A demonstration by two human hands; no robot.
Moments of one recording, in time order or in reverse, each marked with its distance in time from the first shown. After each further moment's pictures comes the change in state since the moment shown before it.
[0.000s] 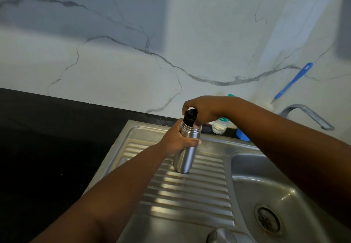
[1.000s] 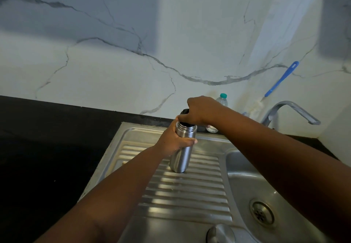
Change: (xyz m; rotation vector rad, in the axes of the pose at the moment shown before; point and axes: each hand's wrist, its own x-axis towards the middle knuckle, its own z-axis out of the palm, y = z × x) left_hand 0.003 -0.009 0.001 -0.012 -0.002 -0.006; right_hand 0.000 -0.010 0.021 -0.133 0.334 0.217
